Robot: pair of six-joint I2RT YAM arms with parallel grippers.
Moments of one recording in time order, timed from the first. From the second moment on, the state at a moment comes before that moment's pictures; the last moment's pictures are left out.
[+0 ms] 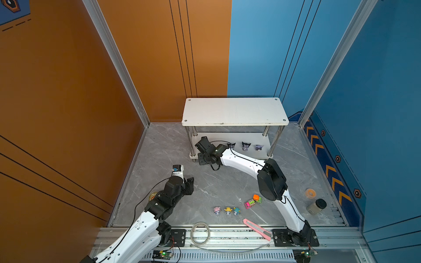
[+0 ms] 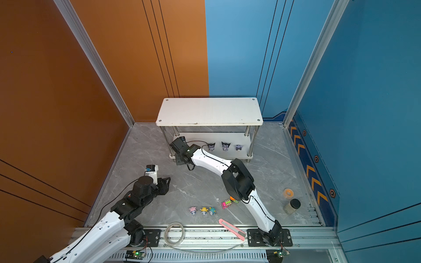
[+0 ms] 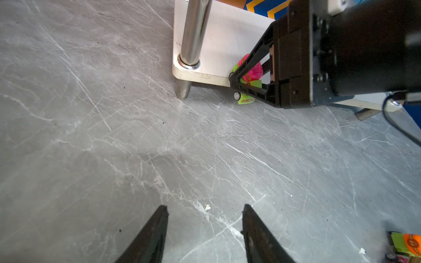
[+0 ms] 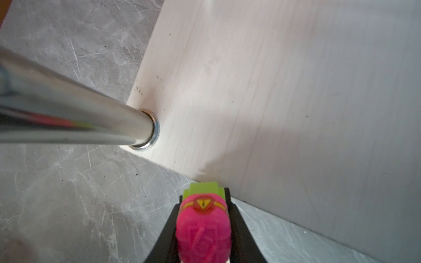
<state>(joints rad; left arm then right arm) -0.49 0.66 0.31 -0.22 -0.18 -0.48 0.89 2.29 1.99 -0.66 0.18 0.56</state>
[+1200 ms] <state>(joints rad) -0.49 0.88 0.34 -0.04 -0.13 -0.46 0.86 2.40 2.13 -0.57 0.24 0.57</state>
